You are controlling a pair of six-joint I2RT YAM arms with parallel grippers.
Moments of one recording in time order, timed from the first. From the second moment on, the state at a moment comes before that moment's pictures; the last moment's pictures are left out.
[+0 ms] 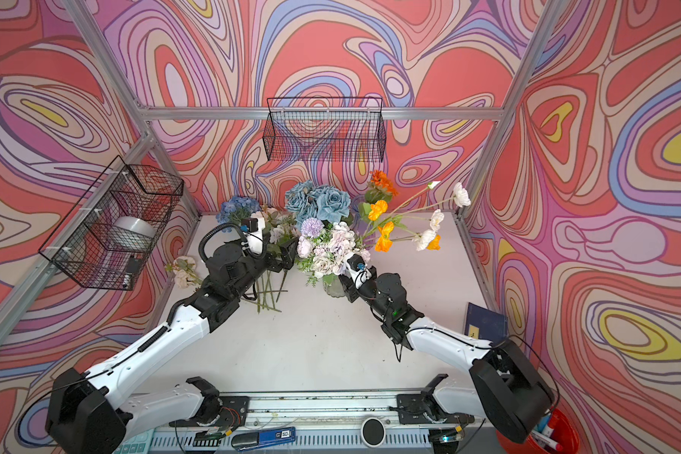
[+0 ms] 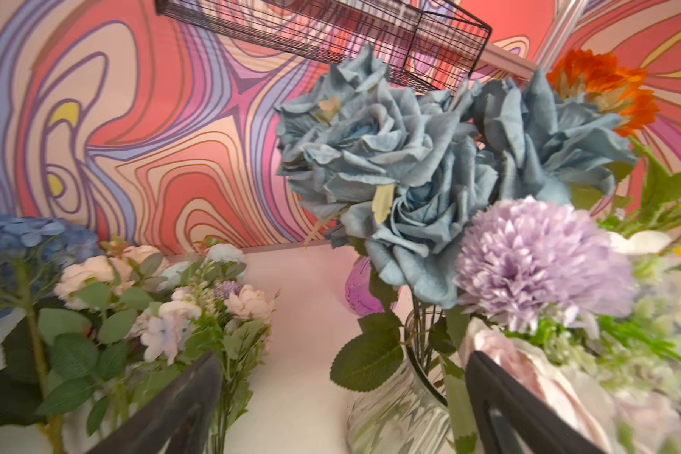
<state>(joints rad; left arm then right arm) -0.50 1.13 0.84 0.18 -0.07 -0.28 0.61 1.23 0.54 0.60 -0.10 -0.12</state>
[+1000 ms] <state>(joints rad) -0.14 1.54 0.97 -0.29 -0.19 -0.53 0.63 1.11 0.54 0.05 0.03 0.43</state>
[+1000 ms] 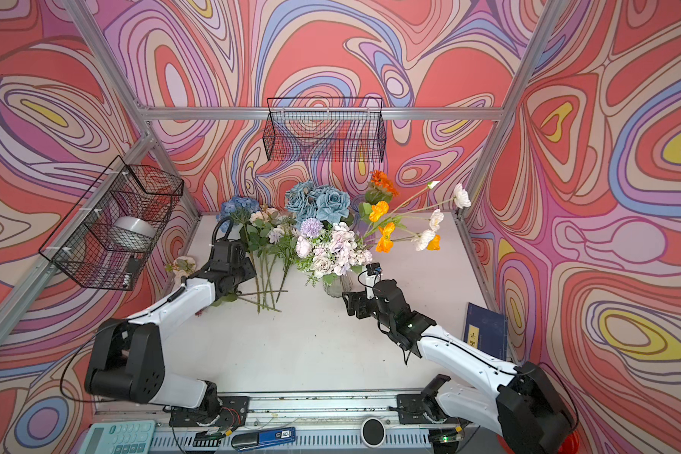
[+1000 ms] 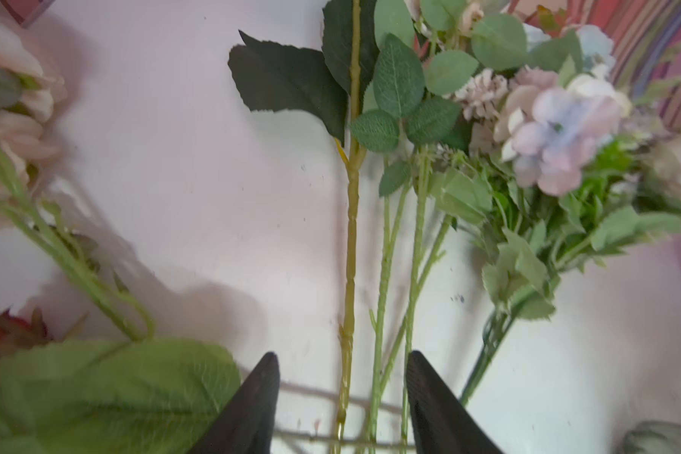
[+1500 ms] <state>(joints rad) -0.12 1.82 1.20 -0.41 -0.04 -0.46 0.63 1.16 0.63 -0.02 0.14 0.44</state>
